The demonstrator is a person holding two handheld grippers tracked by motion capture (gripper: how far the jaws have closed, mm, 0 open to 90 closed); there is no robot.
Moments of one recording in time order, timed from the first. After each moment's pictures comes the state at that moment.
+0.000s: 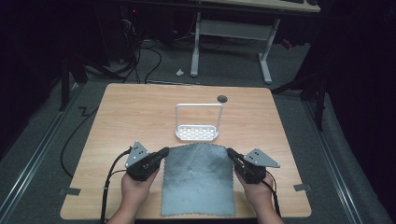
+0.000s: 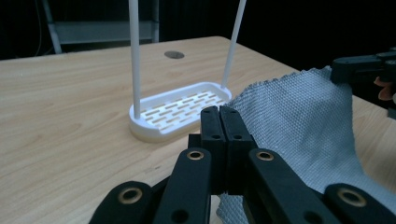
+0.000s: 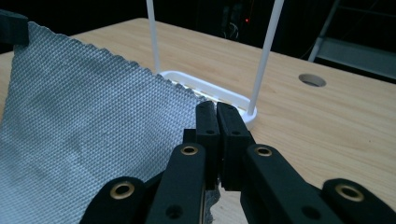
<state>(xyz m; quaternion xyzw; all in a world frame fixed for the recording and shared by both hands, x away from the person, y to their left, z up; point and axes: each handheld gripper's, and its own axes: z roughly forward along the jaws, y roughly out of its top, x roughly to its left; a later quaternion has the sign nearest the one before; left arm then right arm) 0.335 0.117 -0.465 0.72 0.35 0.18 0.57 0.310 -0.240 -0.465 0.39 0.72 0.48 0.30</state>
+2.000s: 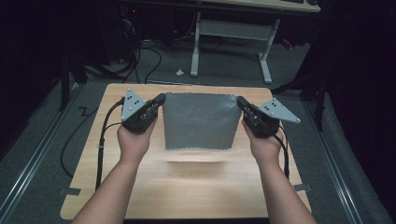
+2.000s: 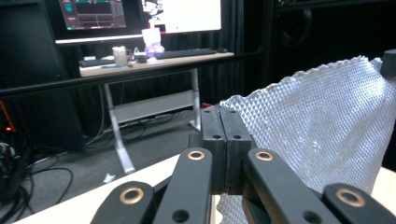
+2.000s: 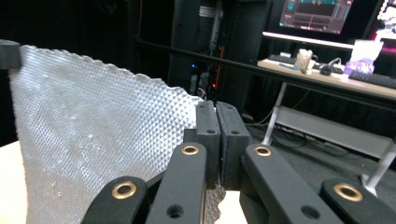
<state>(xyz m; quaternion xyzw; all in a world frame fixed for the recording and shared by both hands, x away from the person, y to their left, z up) 0.411 0.106 -0.344 0.68 0.31 0.31 0.59 0.379 -0.244 -0.337 0.38 0.66 0.53 0.38</state>
